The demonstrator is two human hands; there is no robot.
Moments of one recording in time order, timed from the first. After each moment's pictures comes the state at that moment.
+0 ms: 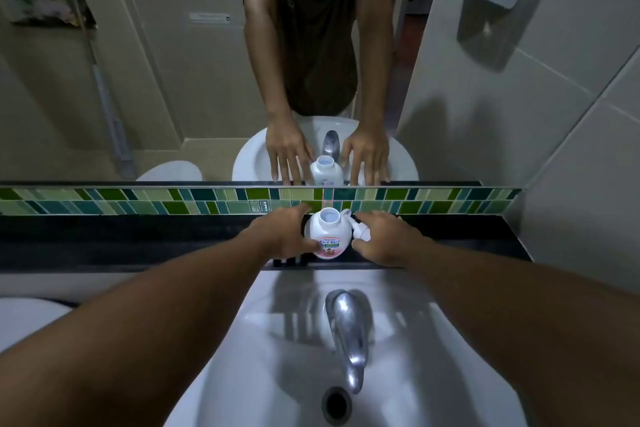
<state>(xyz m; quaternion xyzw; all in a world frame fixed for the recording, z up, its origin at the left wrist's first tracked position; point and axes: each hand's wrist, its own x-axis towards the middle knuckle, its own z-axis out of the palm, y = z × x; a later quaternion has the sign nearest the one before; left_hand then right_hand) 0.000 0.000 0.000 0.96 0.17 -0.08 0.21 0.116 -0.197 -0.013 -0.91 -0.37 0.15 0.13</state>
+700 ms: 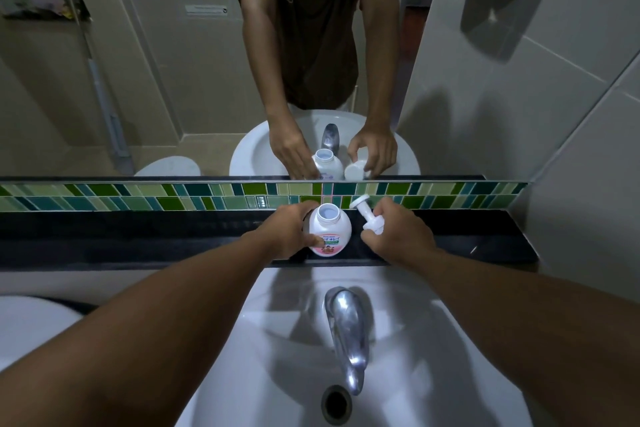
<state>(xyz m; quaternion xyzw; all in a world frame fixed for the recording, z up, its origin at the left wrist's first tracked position) 0.011 0.001 -0.029 0.91 0.16 -0.02 0.38 0.118 -0.211 -0.024 -0.93 -0.26 0.08 0.25</state>
